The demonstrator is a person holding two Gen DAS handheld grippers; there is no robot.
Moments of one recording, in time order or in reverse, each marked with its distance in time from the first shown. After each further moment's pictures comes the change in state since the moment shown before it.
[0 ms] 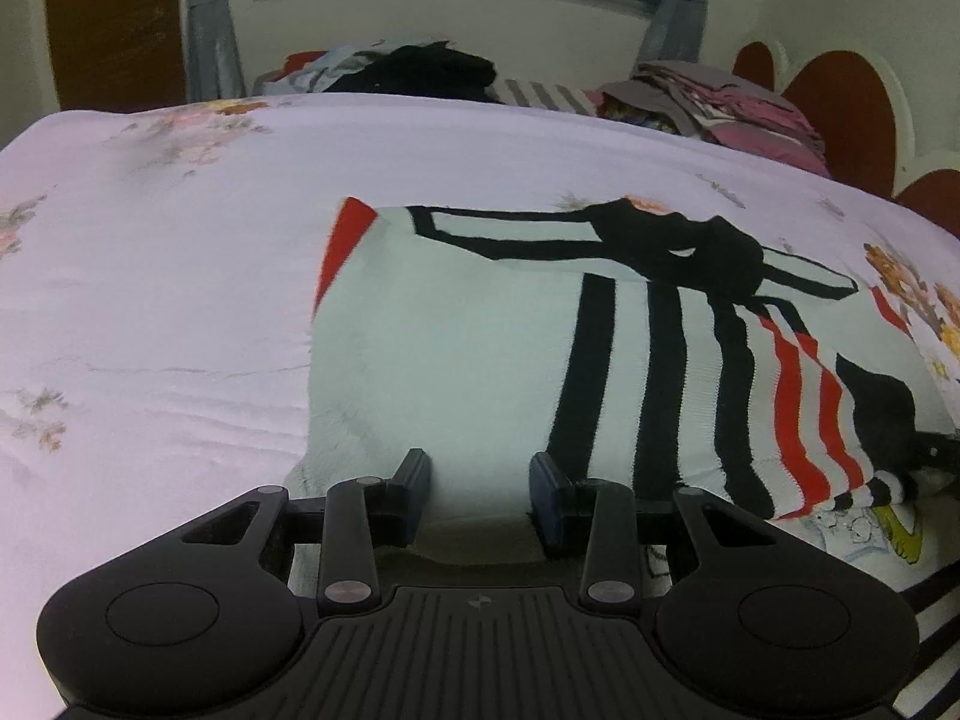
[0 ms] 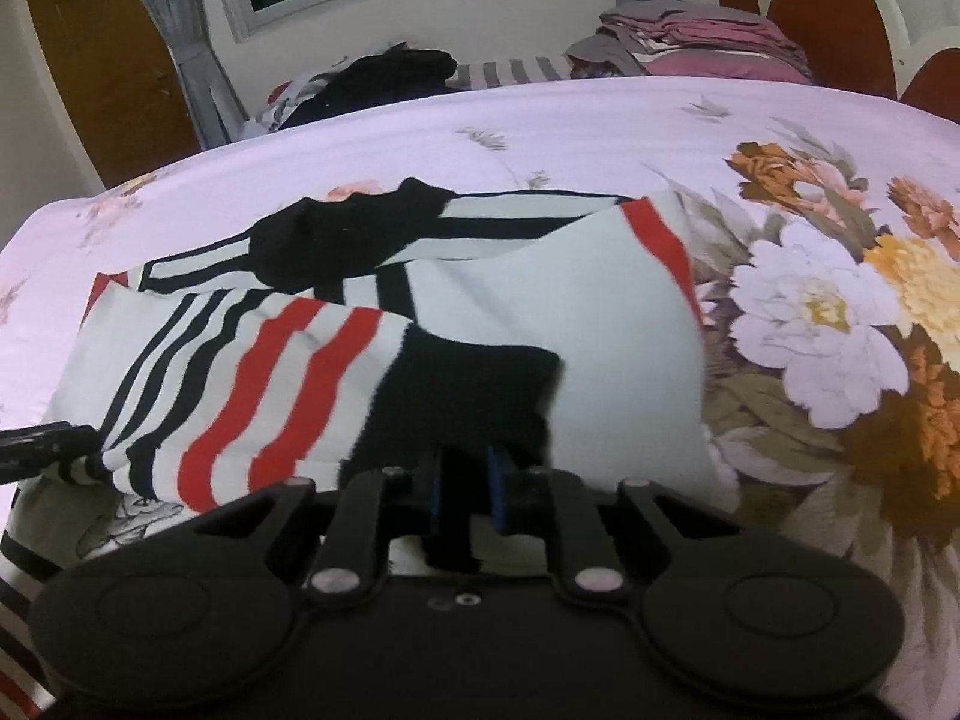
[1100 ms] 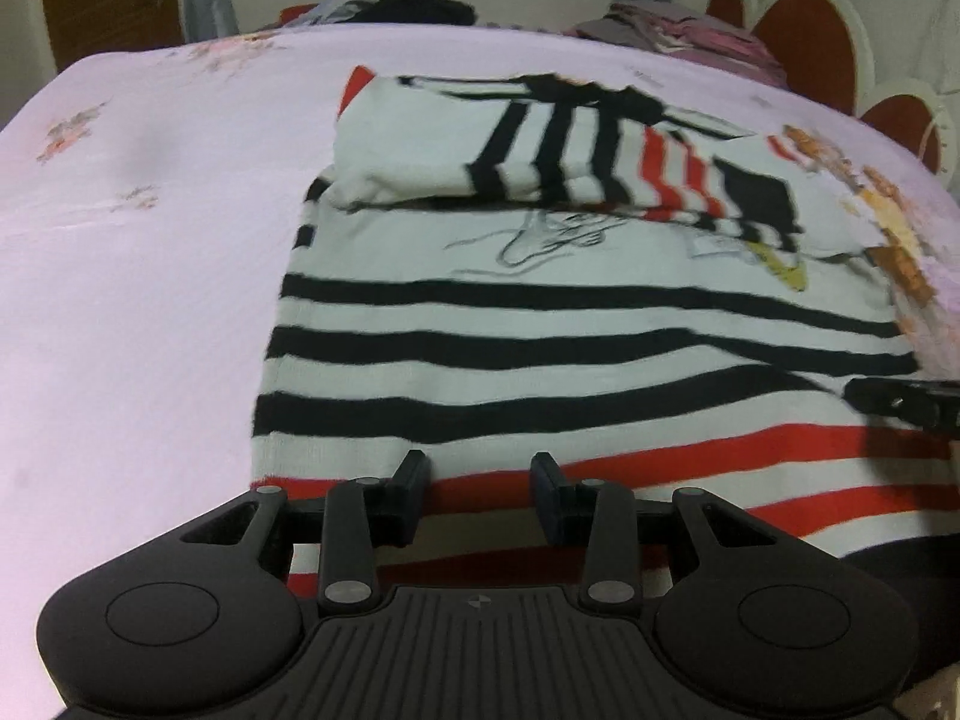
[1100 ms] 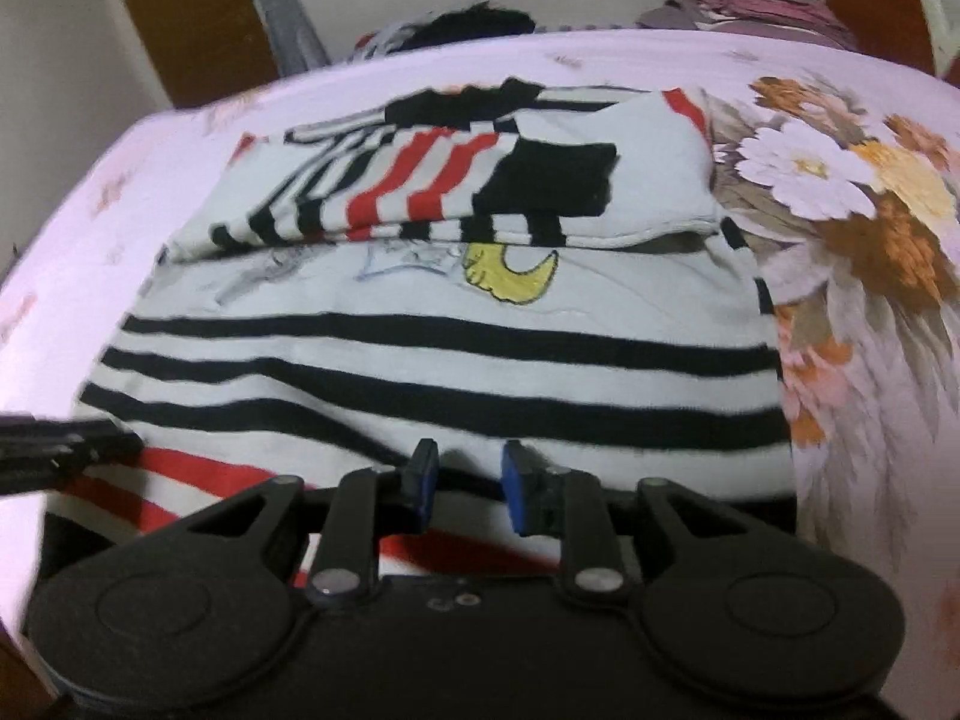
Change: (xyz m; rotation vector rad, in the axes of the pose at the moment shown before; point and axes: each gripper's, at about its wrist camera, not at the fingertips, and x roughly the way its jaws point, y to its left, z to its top) left arm -0.110 -0.016 -0.130 0.042 0.100 -0.038; right arm -0.093 0.021 -0.115 -0.073 0.048 0.125
